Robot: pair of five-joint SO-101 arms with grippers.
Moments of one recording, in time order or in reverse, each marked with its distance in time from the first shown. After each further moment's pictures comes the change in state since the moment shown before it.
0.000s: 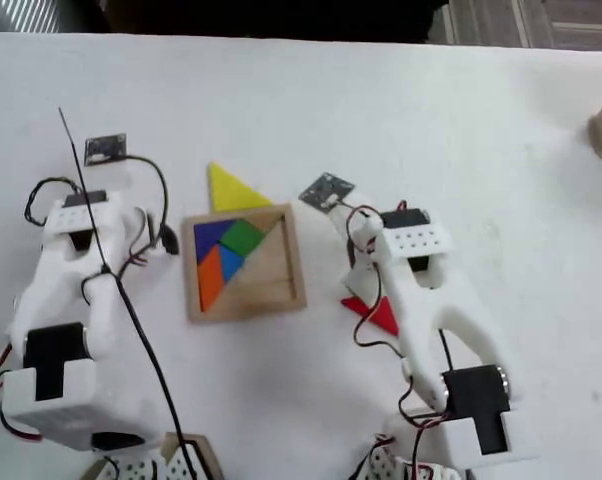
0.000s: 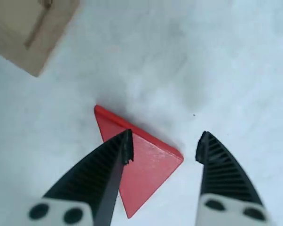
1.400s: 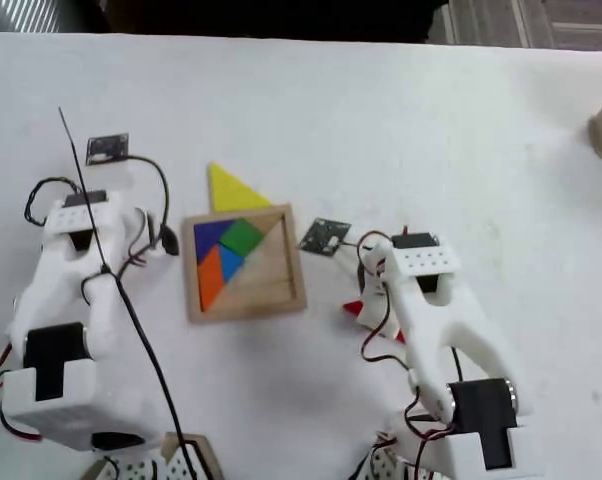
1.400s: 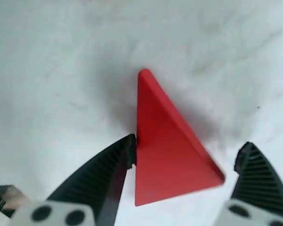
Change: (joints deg) left arm 0.0 0.0 0.0 0.0 -1.8; right arm 2.2 -3.3 10.2 0.2 17.8
